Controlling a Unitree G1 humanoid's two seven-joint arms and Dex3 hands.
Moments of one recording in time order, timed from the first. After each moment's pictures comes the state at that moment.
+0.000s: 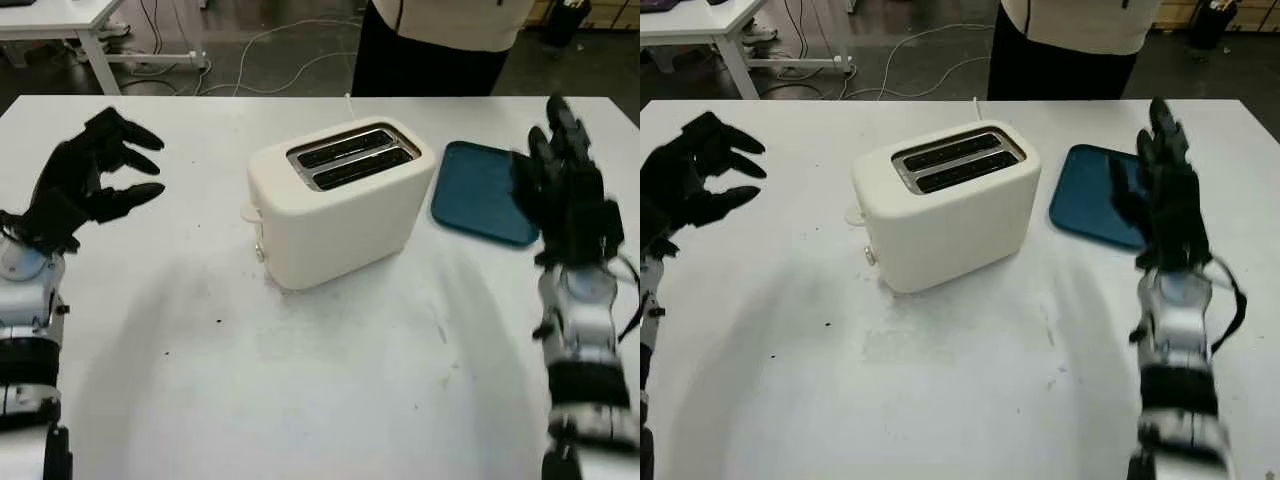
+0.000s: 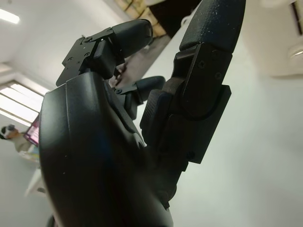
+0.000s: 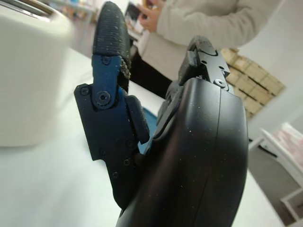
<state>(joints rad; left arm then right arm) -0.38 0.51 0.24 0.39 -0.17 -0.41 -0.42 -0.21 -0.24 -0.23 0.09 0.16 -0.20 0.09</state>
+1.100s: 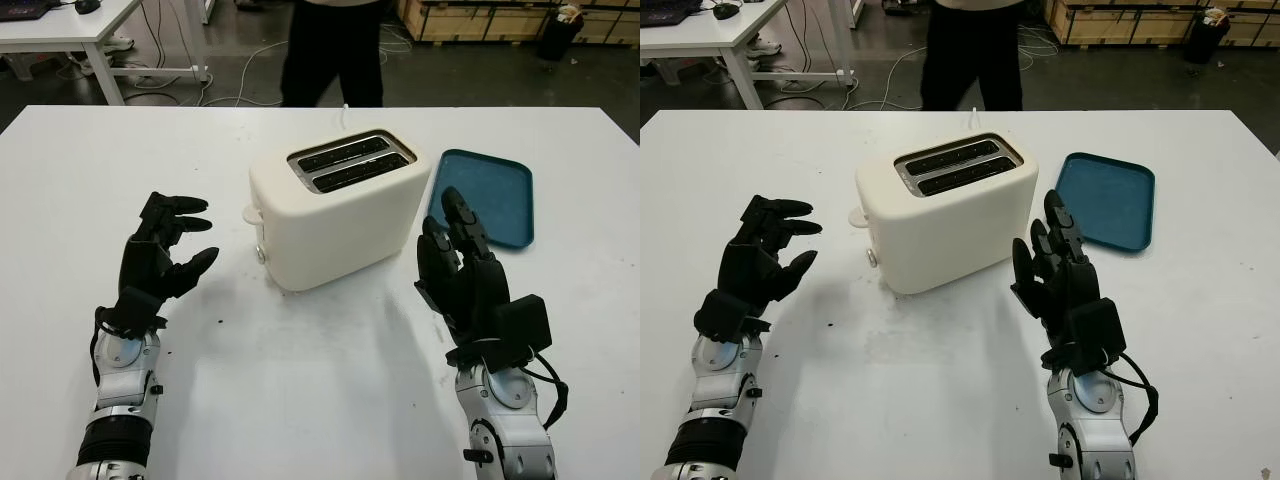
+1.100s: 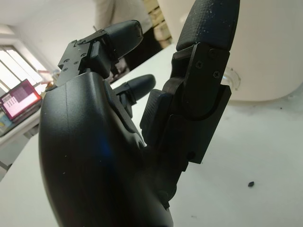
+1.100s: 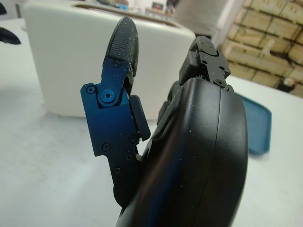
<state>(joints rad) -0.22 0.19 0.19 0.47 -0.11 -0.65 -0.23 0.12 0.00 0.03 -0.35 0.13 0.17 0.02</state>
